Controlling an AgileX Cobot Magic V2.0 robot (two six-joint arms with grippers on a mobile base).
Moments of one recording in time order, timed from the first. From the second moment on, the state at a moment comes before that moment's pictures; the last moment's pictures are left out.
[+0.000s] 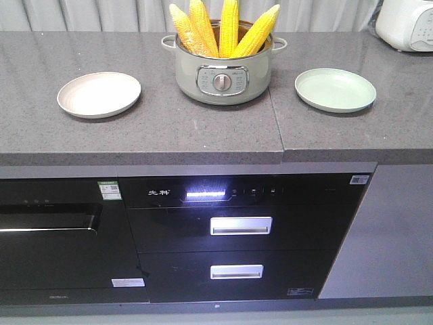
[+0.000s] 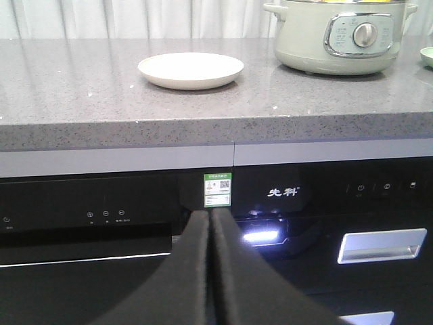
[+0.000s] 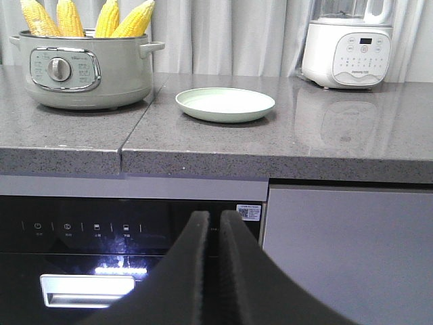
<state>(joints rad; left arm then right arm) -0.07 -0.01 0.03 0.01 0.23 -0.09 -0.01 -0.01 0.03 -0.07 0.11 0.02</state>
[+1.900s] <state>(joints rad) -0.07 -0.01 0.03 0.01 0.23 -0.09 -0.01 -0.01 0.03 -0.07 0.11 0.02</state>
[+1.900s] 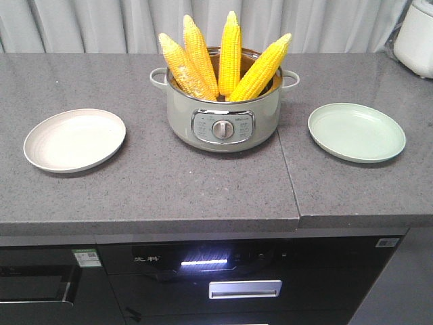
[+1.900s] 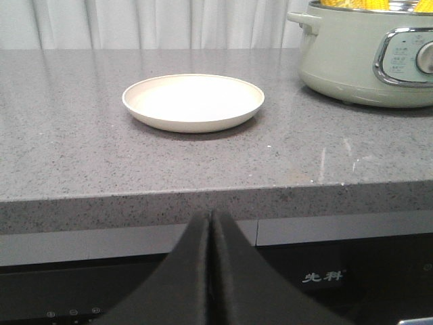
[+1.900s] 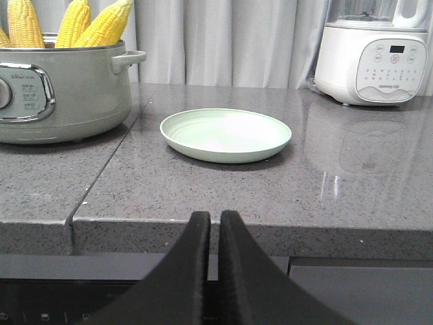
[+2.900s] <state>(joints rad) -0.07 -0.01 0.03 0.01 0.23 -0.09 -0.01 -0.01 0.03 -0.07 0.11 0.02</state>
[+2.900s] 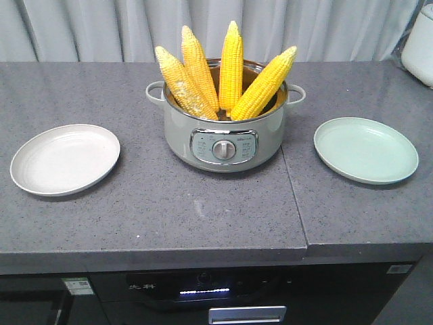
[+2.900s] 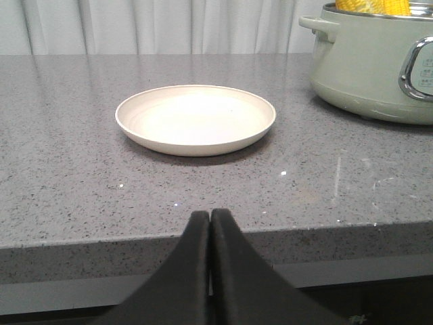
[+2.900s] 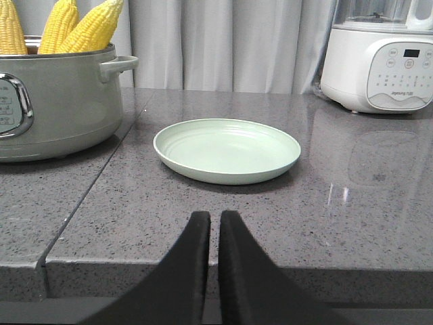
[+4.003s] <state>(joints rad) -0.07 -0.01 0.03 0.01 0.23 -0.09 -0.01 -0.01 0.03 -0.07 0.11 0.02</state>
